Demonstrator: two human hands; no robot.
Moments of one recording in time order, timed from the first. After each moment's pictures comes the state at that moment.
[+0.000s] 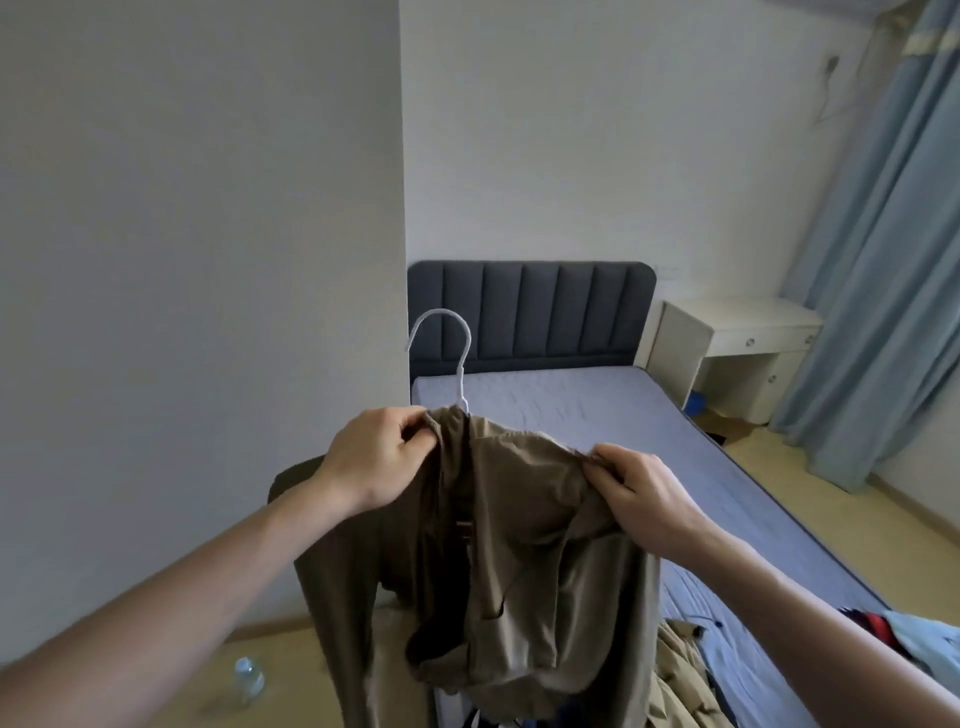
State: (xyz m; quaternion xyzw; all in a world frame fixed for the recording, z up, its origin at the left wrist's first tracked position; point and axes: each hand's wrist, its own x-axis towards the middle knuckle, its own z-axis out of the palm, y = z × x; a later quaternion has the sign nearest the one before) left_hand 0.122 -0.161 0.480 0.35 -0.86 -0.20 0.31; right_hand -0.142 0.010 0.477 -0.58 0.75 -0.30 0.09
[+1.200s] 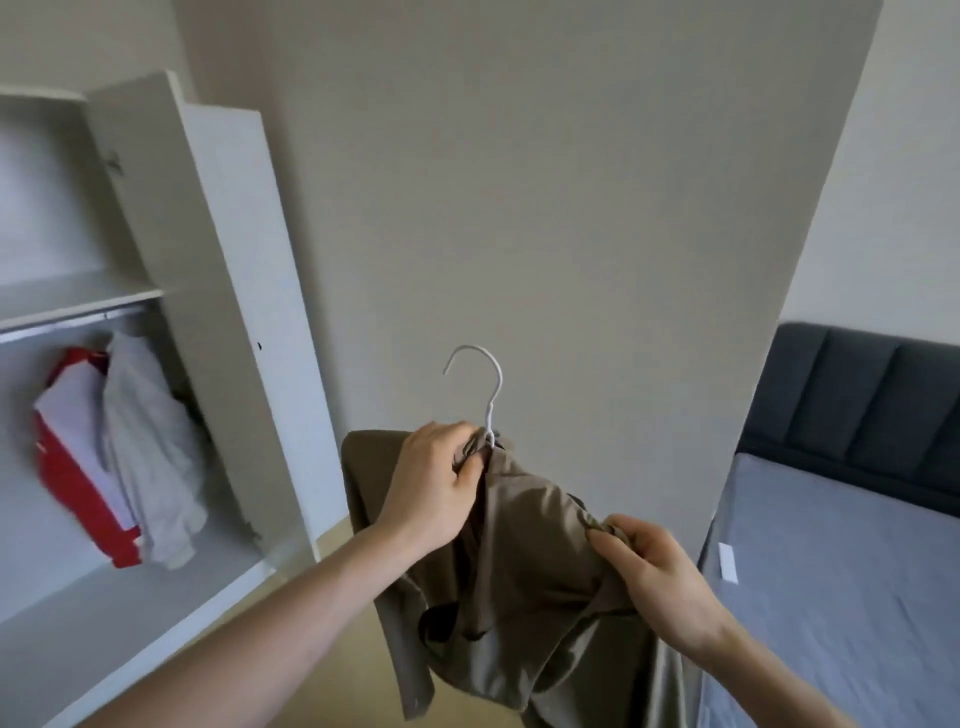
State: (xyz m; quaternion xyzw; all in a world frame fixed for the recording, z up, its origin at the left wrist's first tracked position) left_hand 0.321 -0.085 0.504 0.62 -0.67 0.02 0.42; right_hand 0.057 -0.102 0.466 -0.72 0.43 -0.33 0.43
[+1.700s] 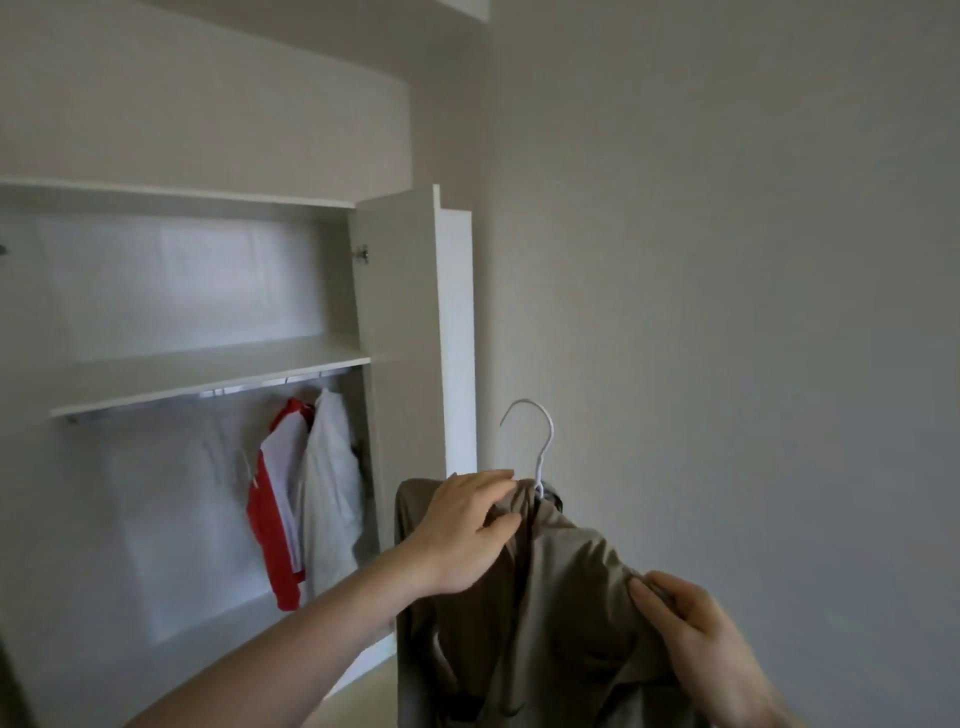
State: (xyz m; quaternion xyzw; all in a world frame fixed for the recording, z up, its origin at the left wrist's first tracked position) left_hand 0.607 -0.042 0.535 0.70 -0.65 -0.02 0.31; right_hand 0.343 -0.140 0.474 -0.76 0.35 -0.32 0.45
